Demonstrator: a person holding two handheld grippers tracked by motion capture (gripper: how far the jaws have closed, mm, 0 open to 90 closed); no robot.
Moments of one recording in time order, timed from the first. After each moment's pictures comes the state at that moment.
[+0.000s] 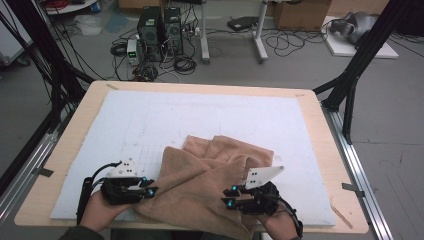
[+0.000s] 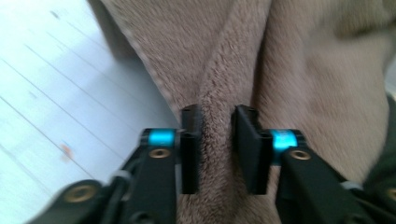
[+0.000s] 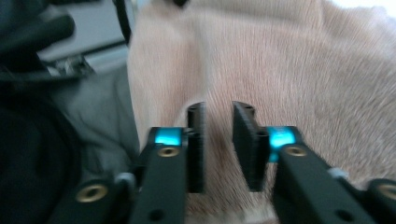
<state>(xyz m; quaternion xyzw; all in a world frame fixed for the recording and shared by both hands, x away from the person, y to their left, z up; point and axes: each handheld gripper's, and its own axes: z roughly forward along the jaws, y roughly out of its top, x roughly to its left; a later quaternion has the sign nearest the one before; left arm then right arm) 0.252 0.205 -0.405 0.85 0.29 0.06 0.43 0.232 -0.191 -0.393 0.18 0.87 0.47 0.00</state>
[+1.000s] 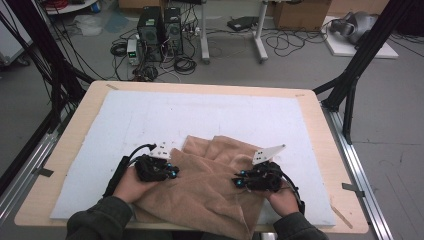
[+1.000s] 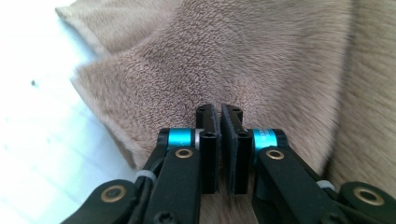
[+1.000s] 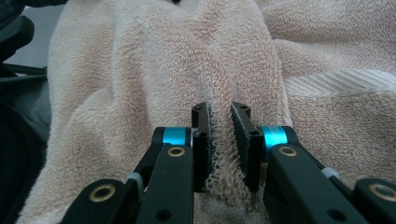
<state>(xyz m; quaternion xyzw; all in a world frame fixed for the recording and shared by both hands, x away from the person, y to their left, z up) 0.305 0.148 -0.419 0.90 0.25 0.07 0.36 0.297 -0.218 -0.421 0.23 0.87 0.43 -0.03</state>
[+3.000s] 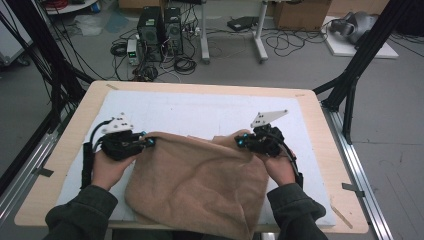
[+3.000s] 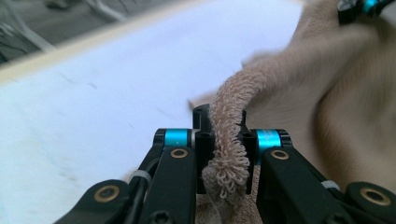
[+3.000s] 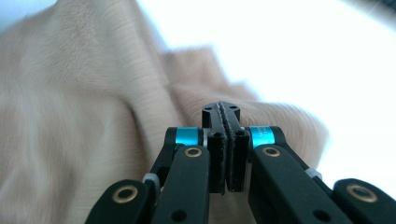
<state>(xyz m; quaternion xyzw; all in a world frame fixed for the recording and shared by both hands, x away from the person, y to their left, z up) 0.312 0.211 -0.340 0.78 0.34 0.19 0.49 0.351 -0.206 -0.343 0.25 0.86 0.42 0.11</state>
